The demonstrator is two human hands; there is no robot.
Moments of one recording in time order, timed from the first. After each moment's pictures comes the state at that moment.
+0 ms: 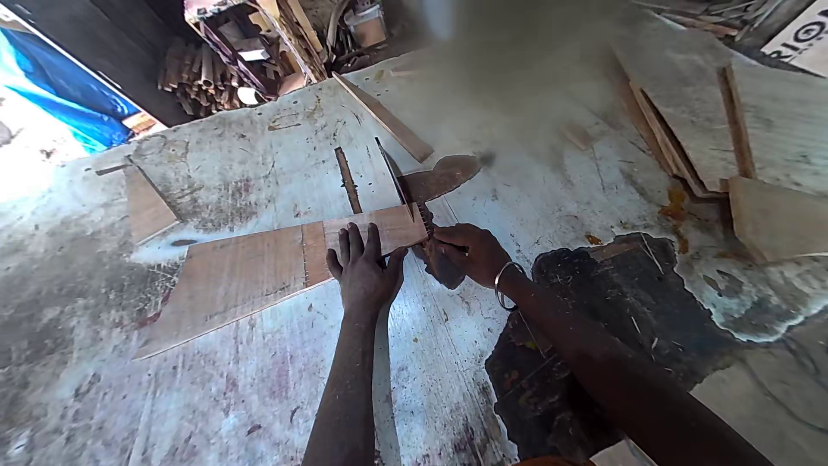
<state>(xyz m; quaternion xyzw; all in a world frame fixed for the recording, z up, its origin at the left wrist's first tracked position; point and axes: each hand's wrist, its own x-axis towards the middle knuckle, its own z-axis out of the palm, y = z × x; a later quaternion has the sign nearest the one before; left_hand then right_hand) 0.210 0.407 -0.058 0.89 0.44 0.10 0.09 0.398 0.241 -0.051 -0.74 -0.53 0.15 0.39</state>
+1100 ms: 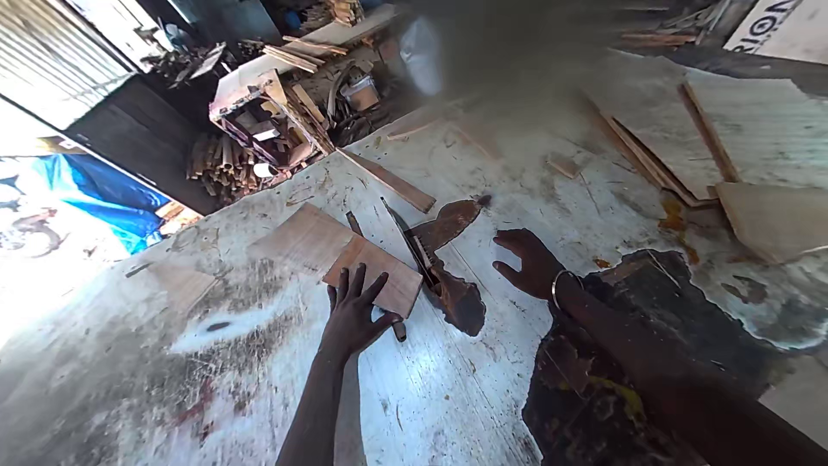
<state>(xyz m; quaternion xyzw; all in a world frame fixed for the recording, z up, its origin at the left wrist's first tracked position) 0.187 0.515 -0.044 0.97 0.21 0.05 0.06 0.475 0.200 -0.063 -0.82 -0.47 0.00 0.32</state>
